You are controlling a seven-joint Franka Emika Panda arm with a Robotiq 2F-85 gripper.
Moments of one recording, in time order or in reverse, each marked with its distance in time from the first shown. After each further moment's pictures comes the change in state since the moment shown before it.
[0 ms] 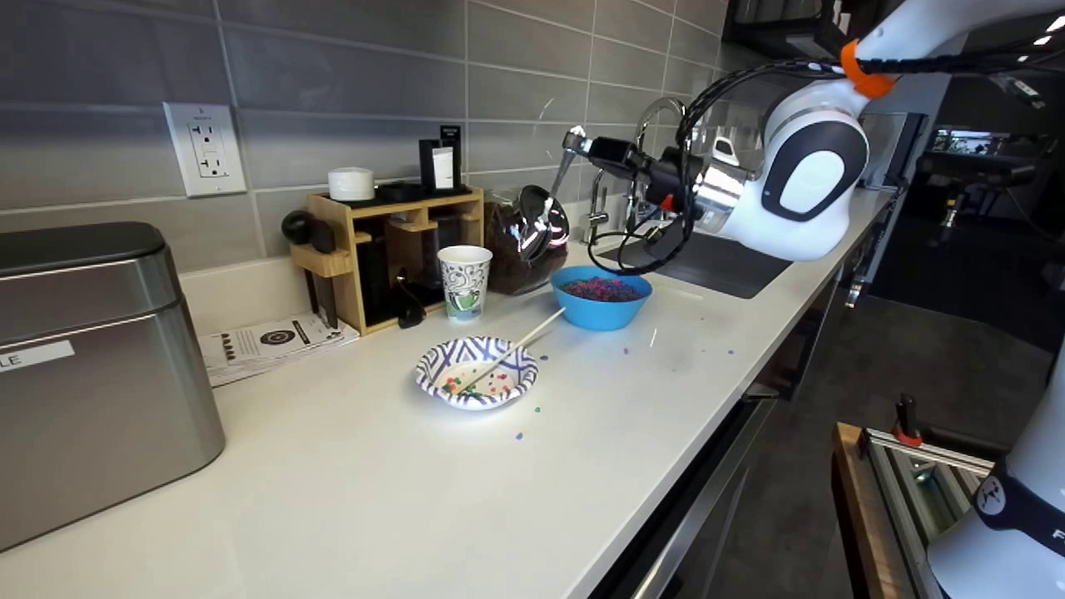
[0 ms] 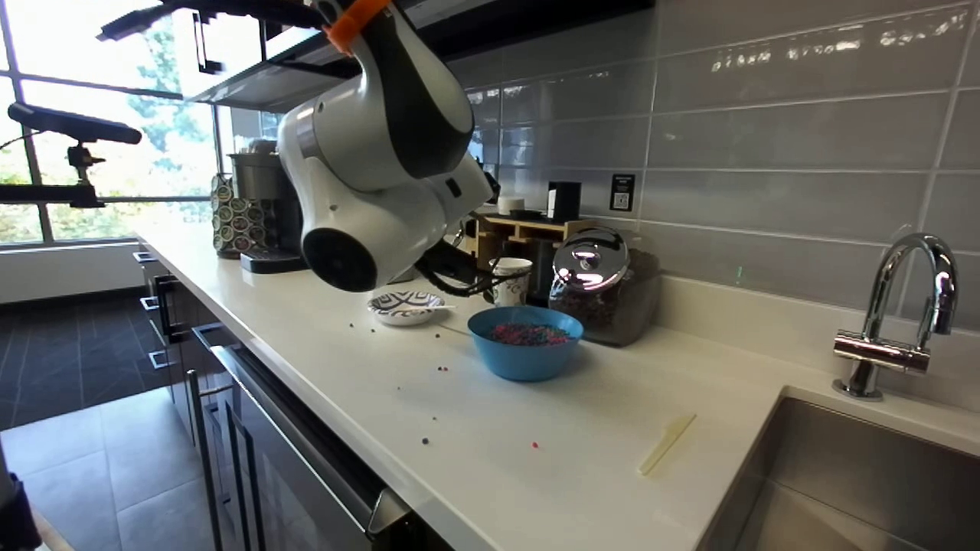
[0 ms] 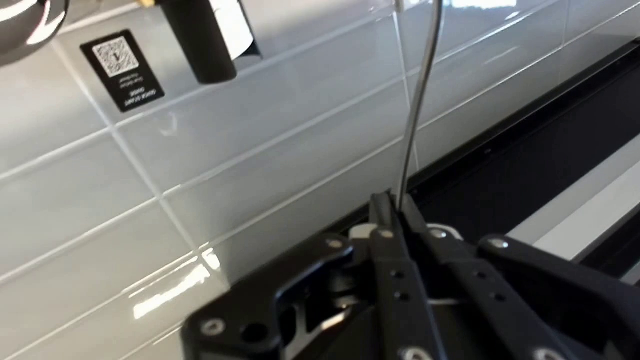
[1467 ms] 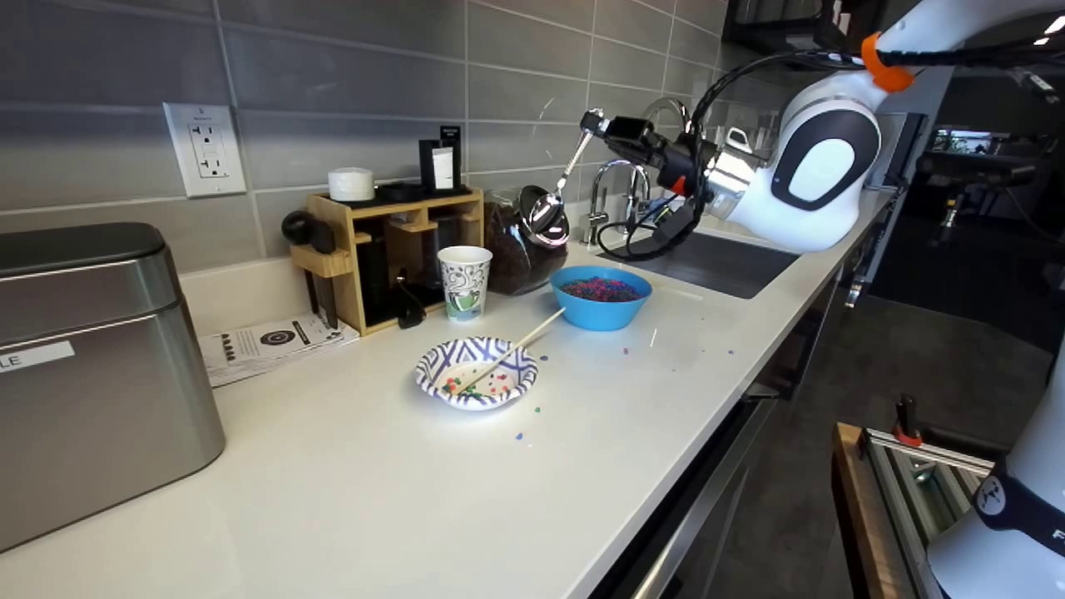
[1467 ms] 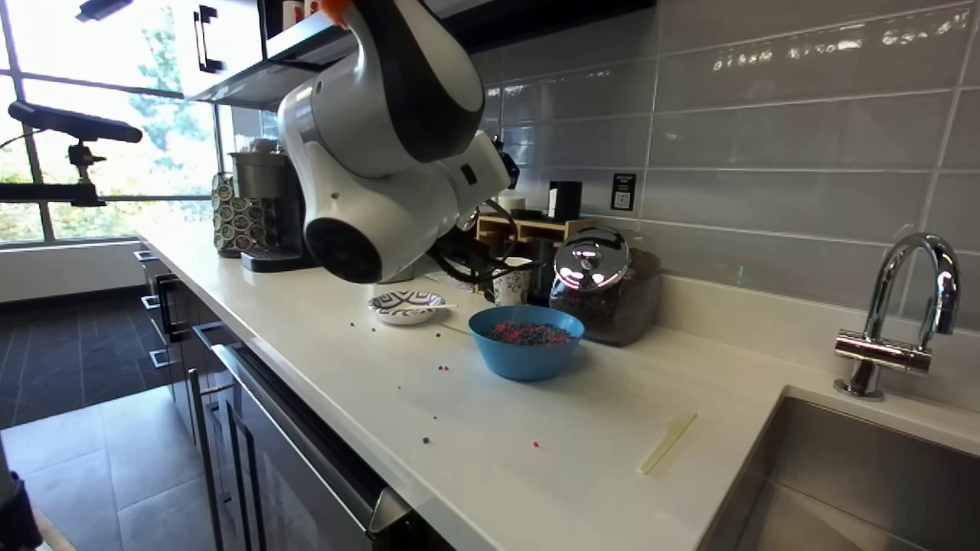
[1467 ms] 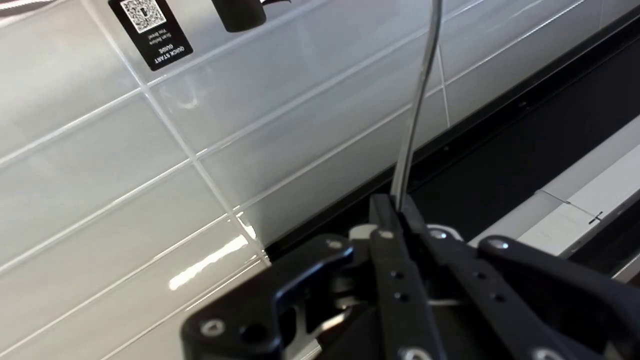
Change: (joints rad) arm 0.023 -0.046 -0.086 0.000 -0.001 0.002 0.068
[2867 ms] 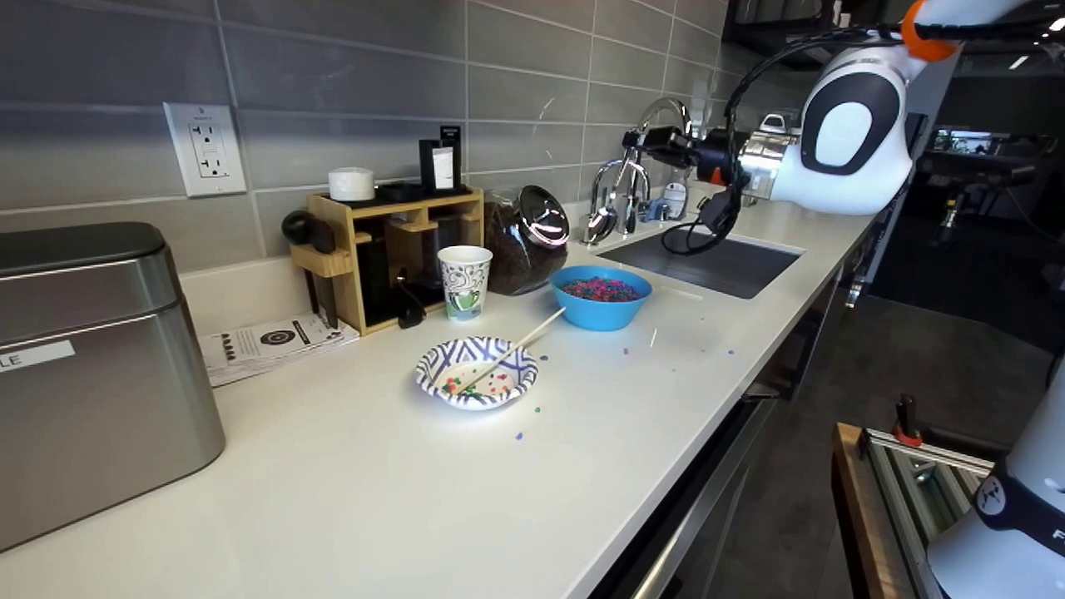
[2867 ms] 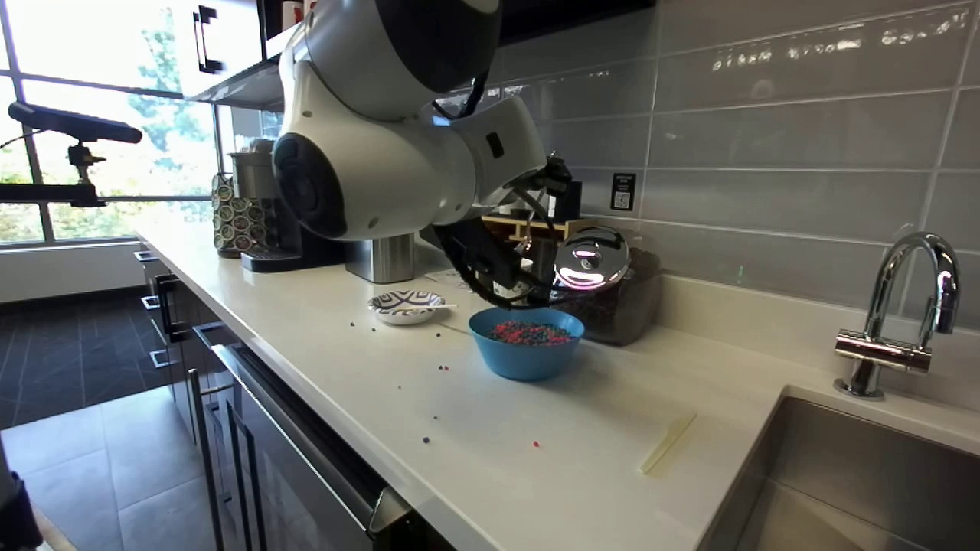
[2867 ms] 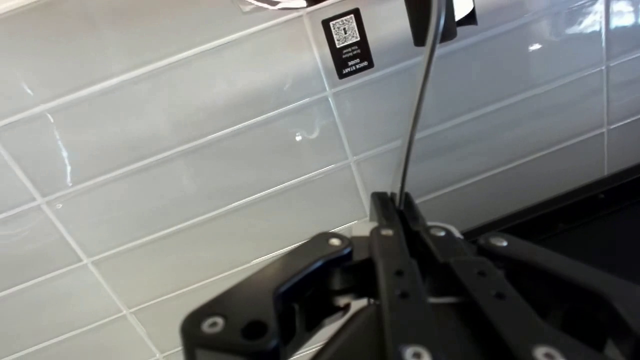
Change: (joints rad) arm -0.227 -0.079 0.097 0.047 0.001 0.364 0.036
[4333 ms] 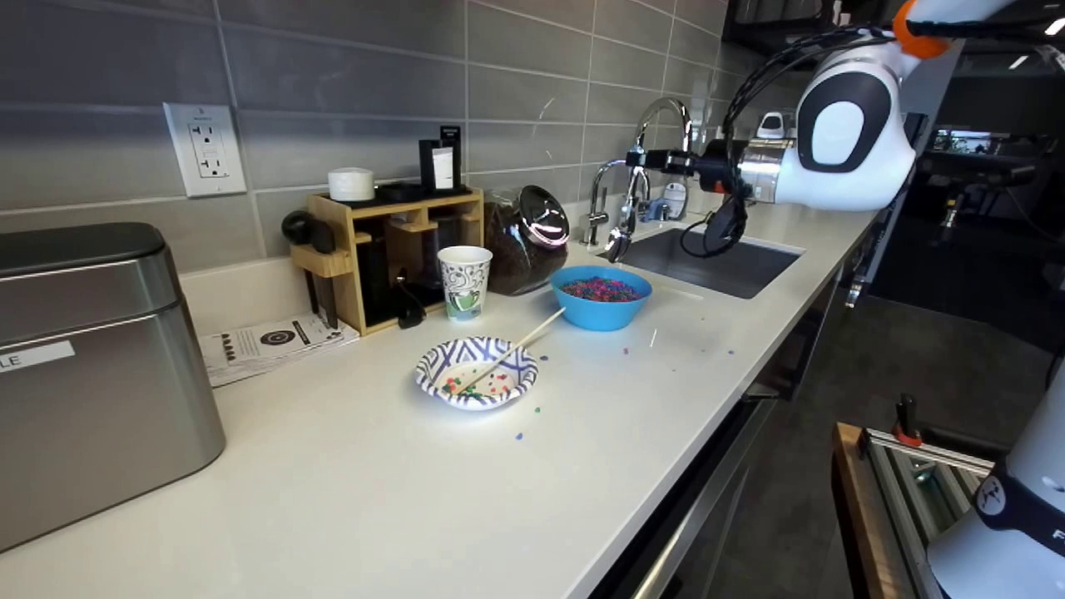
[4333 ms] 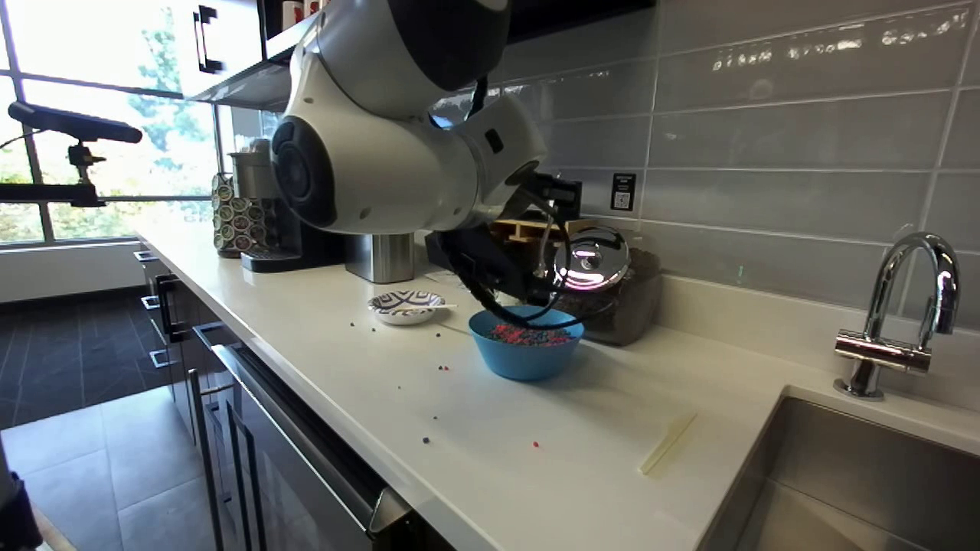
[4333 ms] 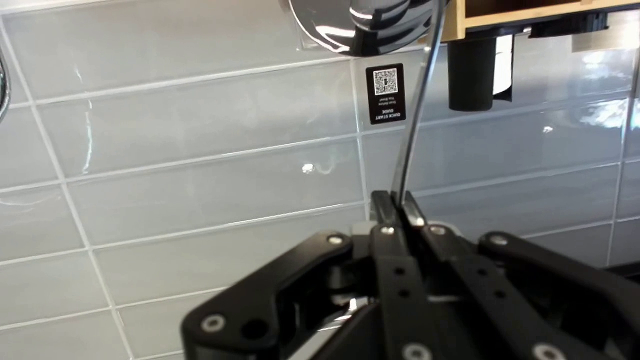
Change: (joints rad) arm -0.031 0.025 0.034 0.023 0.000 0.112 -0.176
